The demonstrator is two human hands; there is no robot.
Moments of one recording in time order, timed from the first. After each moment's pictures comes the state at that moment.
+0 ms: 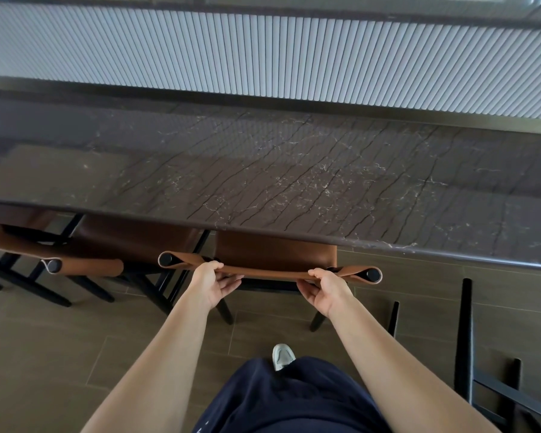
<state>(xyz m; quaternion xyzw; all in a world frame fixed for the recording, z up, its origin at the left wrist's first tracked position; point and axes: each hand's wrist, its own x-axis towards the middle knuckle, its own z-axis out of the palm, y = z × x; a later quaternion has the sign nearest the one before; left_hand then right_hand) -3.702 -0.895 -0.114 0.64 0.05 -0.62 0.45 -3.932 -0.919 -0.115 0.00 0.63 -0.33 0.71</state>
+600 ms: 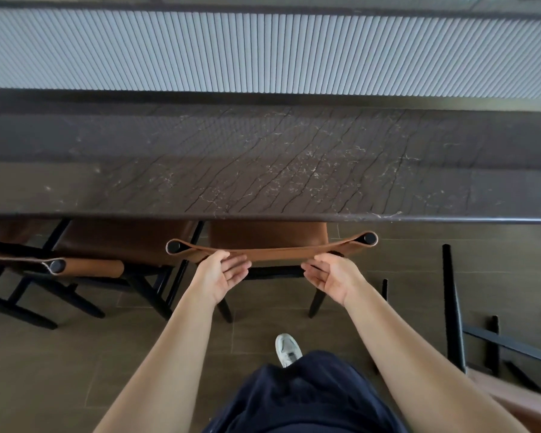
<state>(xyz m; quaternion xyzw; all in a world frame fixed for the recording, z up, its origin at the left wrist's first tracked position) -3.693 -0.859 -0.101 0.59 -0.04 -0.68 0.44 -3.926 -0.864 -0.088 -0.07 0.61 -0.38 0.69</state>
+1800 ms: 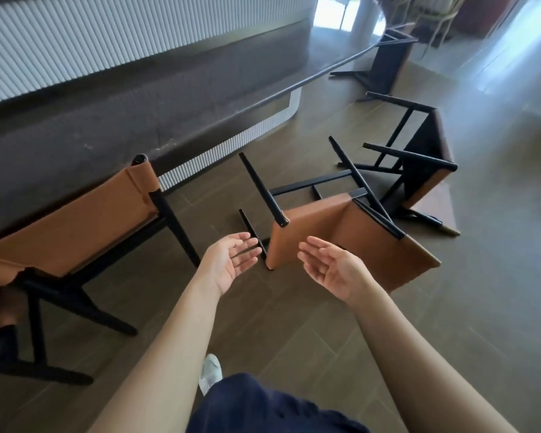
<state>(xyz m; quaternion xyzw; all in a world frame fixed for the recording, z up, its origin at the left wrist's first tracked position) -3.950 -0.562 -0.062 0.45 -0.31 -0.82 0.17 -4.108 -0.400 -0.053 0.10 0.53 -0.66 0.52</state>
